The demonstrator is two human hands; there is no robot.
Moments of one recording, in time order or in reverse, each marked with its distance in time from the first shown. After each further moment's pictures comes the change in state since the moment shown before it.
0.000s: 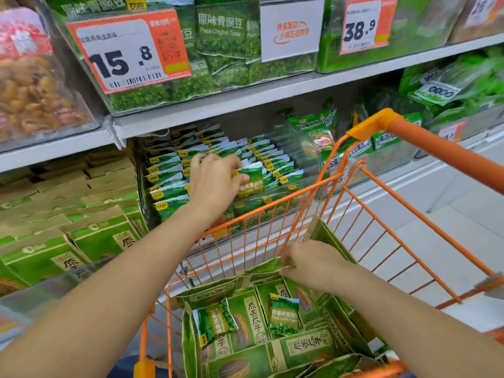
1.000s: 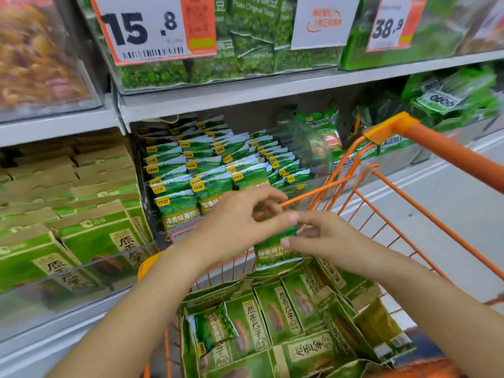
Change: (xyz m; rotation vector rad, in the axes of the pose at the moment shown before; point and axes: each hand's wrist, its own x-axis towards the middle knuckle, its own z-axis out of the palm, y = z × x) left_hand -0.058 0.005 -0.027 -0.699 -0.372 0.162; right_hand -0.014 -0.009 -0.043 0.898 0.146 -0.263
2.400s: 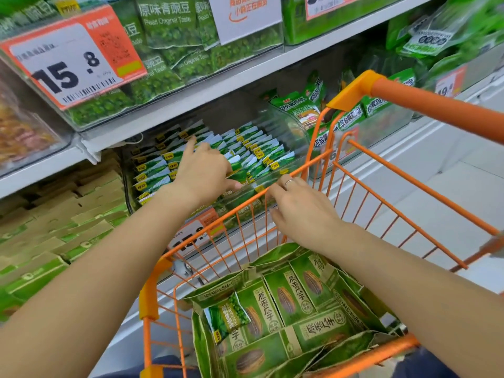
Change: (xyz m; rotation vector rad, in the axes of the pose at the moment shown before) left_hand 0.079 -0.003 -0.022 1.172 -0.218 -0.126; right_hand 0.016 0.015 0.004 -0.877 0.315 -0.060
